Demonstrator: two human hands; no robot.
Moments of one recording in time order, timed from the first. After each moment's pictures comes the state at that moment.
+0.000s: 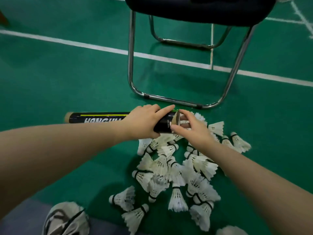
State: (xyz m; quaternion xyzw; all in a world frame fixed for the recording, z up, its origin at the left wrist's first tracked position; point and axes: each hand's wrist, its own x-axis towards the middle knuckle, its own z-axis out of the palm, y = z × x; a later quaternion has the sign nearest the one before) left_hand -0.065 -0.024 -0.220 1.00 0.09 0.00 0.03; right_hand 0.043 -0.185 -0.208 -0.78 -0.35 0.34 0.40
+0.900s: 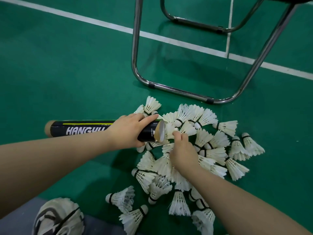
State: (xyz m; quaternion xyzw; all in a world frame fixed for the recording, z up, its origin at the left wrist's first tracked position) left_hand -0.110 0.006 -0.277 0.98 0.16 -0.06 0.11; right_hand 0.005 -0.160 -0.318 -0.89 -0.39 0.23 0.05
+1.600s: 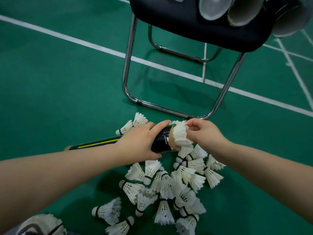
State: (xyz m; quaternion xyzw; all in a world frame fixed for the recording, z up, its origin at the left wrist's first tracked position) left_hand -0.084 -0.043 -0.212 0.97 0.15 0.03 0.21; right_hand 0.063 -0.170 -0.156 -0.83 -0.28 0.35 0.34
